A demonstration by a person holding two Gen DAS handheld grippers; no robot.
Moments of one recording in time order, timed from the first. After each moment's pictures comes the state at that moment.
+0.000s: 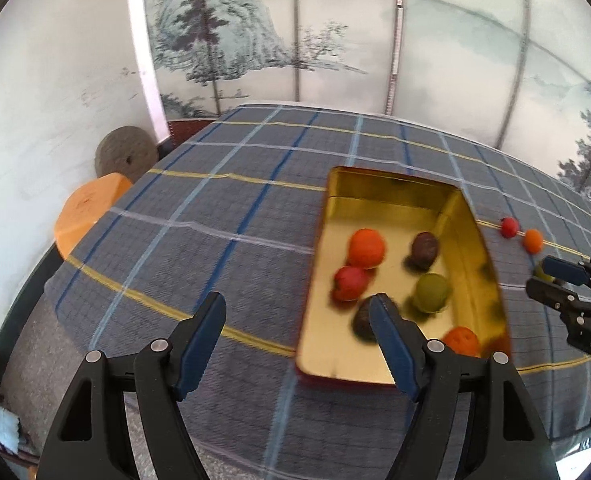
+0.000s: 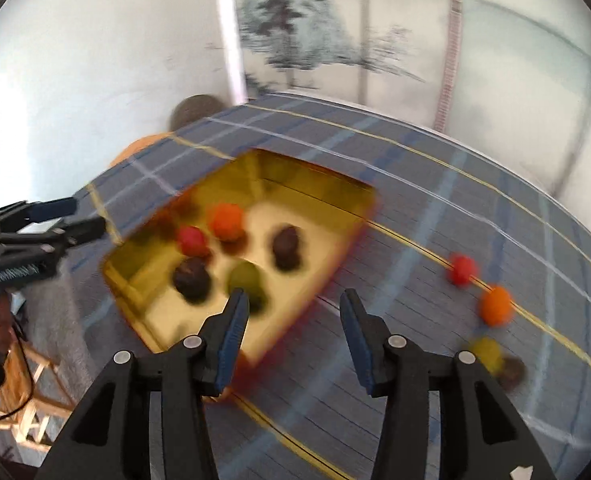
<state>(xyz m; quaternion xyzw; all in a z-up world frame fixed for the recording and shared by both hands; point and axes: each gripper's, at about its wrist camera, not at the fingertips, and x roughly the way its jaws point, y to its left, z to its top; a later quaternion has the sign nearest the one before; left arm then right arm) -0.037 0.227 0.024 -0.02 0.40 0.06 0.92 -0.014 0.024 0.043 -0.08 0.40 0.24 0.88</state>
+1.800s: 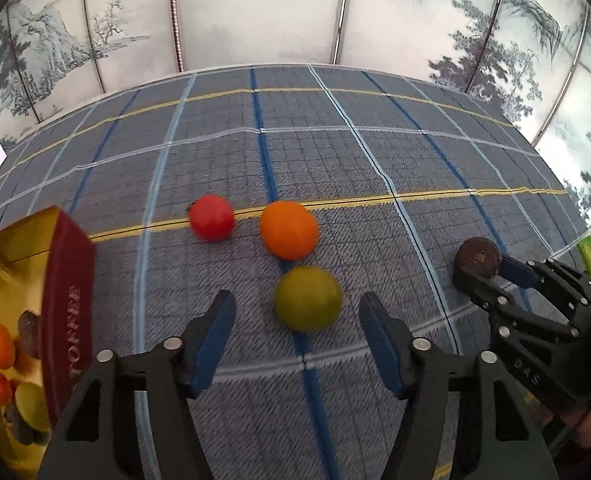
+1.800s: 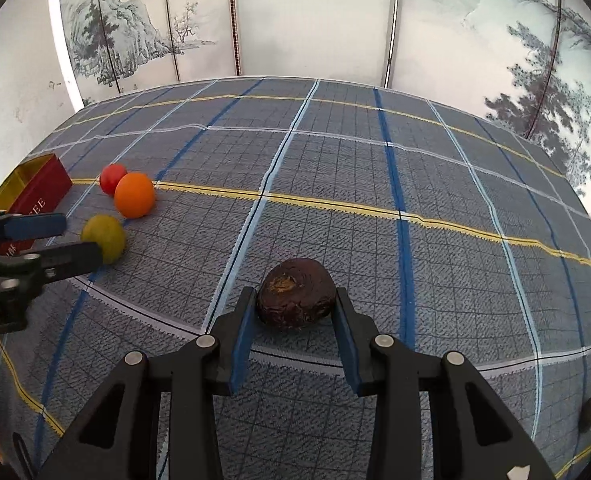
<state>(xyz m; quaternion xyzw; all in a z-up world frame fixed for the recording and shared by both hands) 0.097 -0.079 -0.043 0.05 0.48 -0.17 0.86 0.004 -0.217 -0.024 0.00 0.44 0.00 0.90</state>
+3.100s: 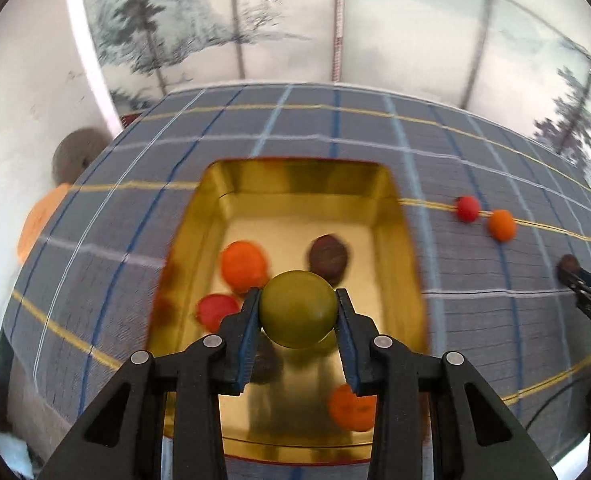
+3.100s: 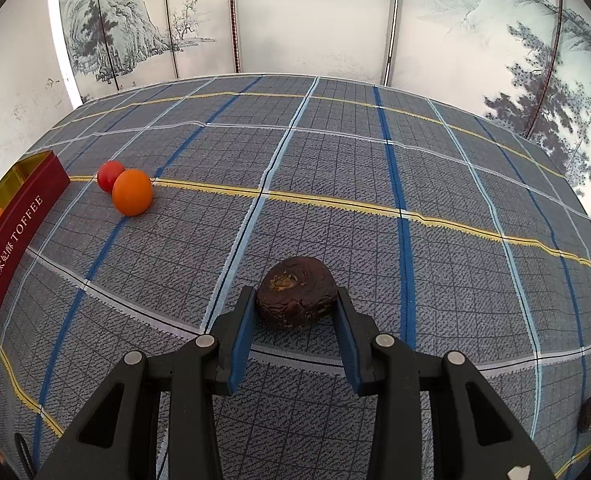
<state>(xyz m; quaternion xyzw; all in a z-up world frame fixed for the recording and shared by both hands) 0.036 0.144 0.004 0.00 0.45 0.01 0.89 0.005 -0.214 -0.024 0.00 0.44 0.00 0.90</state>
